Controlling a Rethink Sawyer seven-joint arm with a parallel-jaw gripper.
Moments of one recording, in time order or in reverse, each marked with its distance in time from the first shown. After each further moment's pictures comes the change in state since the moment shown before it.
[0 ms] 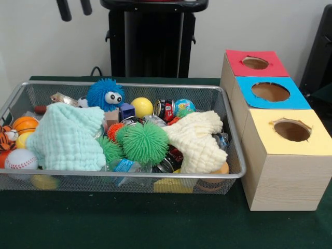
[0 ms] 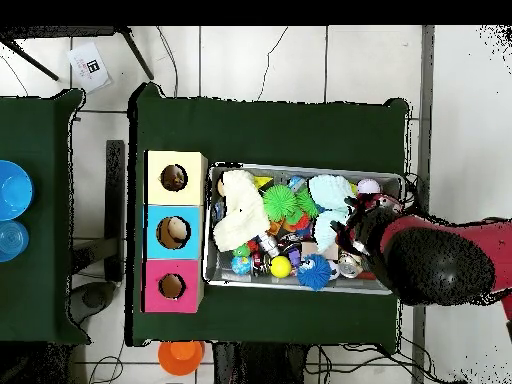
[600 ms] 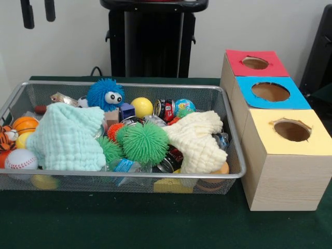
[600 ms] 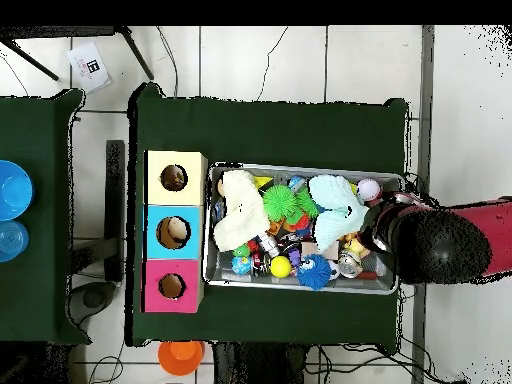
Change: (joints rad) arm 0.061 -0.002 -0.048 -0.120 -0.209 0.241 0.000
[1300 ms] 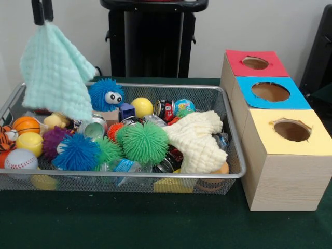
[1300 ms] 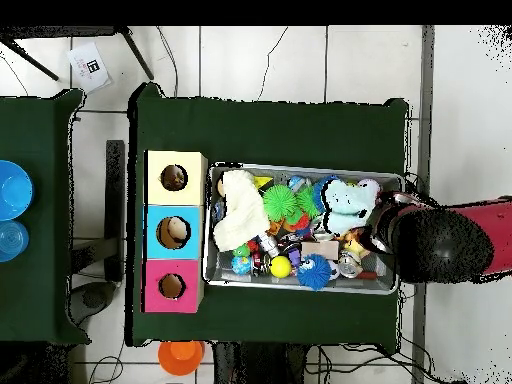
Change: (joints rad) arm 0.002 0.003 -0.002 -0.003 0.011 0.009 0.000
